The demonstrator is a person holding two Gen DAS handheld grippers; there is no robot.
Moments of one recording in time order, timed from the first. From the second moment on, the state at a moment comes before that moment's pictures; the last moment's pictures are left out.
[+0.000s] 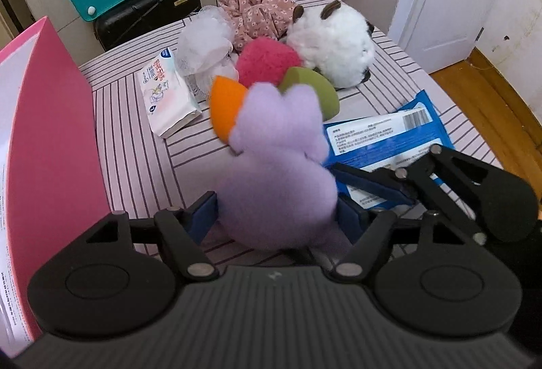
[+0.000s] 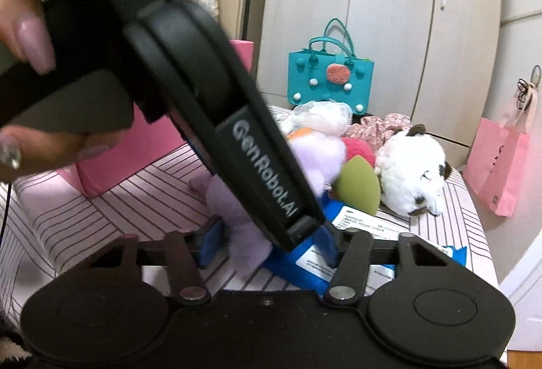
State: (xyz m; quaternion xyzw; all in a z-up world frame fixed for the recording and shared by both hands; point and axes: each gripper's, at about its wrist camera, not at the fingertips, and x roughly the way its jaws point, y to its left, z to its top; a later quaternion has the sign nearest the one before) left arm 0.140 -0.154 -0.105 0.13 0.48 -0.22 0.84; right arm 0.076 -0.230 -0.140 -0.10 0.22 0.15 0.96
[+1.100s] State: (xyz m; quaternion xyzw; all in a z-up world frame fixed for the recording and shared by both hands) left arm 0.111 -0.141 -0.083 0.13 0.49 -0.23 0.83; right arm 0.057 -0.247 -0.109 0.02 0.27 0.21 0.94
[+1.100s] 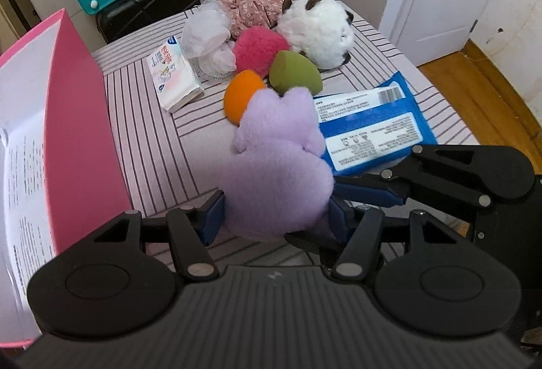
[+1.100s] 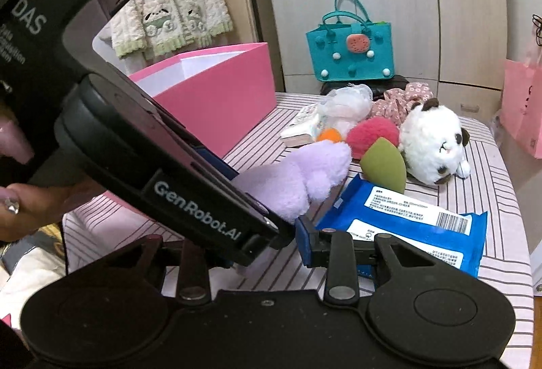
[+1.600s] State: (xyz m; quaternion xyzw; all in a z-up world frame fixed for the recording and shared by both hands) left arm 0.081 -0.119 -0.058 0.10 0.53 -0.25 0.80; right arm 0.033 -0.234 -0.077 0.00 0.32 0.24 0.92
